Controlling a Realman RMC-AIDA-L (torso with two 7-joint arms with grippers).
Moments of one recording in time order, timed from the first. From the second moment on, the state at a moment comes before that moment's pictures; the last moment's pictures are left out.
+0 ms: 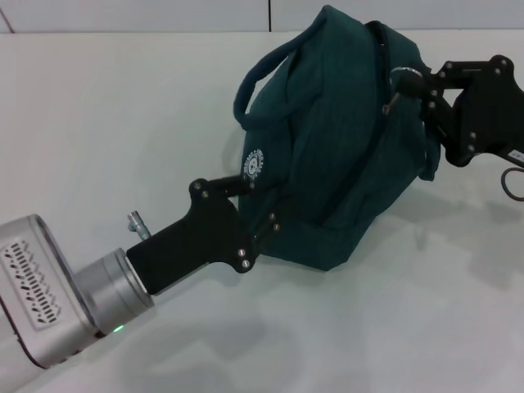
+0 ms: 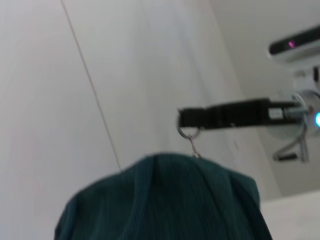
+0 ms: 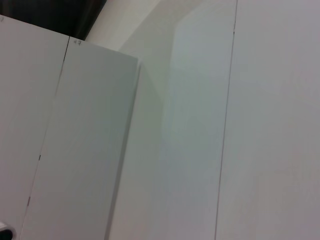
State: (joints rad) left arm -0.52 -2.11 0.94 -0.13 1.30 1.62 -0.03; right arm 0.48 2.03 -1.11 -0.45 -1.13 -1.65 0.72
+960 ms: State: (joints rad) left arm -0.63 -2.11 0.80 -0.24 1.32 1.69 -0.23; right arm 0.49 2.03 -1.12 -0.42 -1.13 -1.65 0.66
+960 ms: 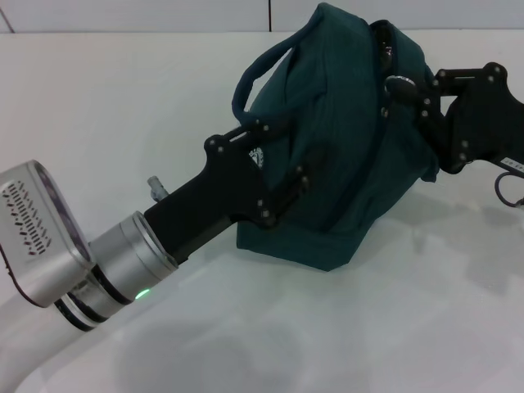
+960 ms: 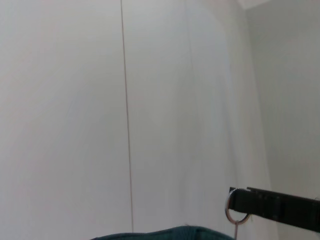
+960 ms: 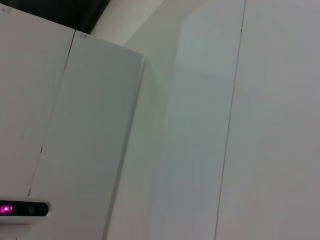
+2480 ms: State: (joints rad) left arm -0.53 -2.11 0.81 -0.07 1.44 1.72 -0.14; right arm 0.50 2.03 -1.19 -0.37 -1.08 -1.73 0.70
